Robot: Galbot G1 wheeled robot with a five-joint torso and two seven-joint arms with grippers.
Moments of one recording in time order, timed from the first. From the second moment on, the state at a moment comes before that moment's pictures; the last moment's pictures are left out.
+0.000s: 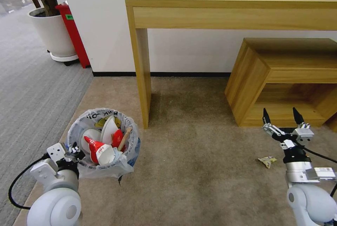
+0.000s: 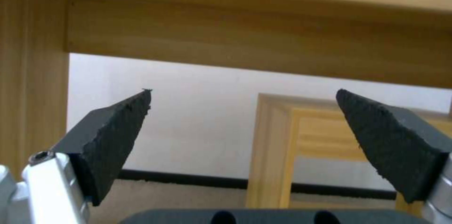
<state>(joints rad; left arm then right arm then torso) 1.54 -1.37 -0.70 -2.32 -0.66 0.51 -0.60 -1.43 1.30 0.90 1.93 0.37 0.30 -0.22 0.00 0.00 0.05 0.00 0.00</state>
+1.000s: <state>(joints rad) 1.54 -1.39 -0.67 -2.29 -0.63 0.45 -0.58 -1.41 1.29 0.96 1.87 0.40 0.34 -0.25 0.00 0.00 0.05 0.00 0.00</state>
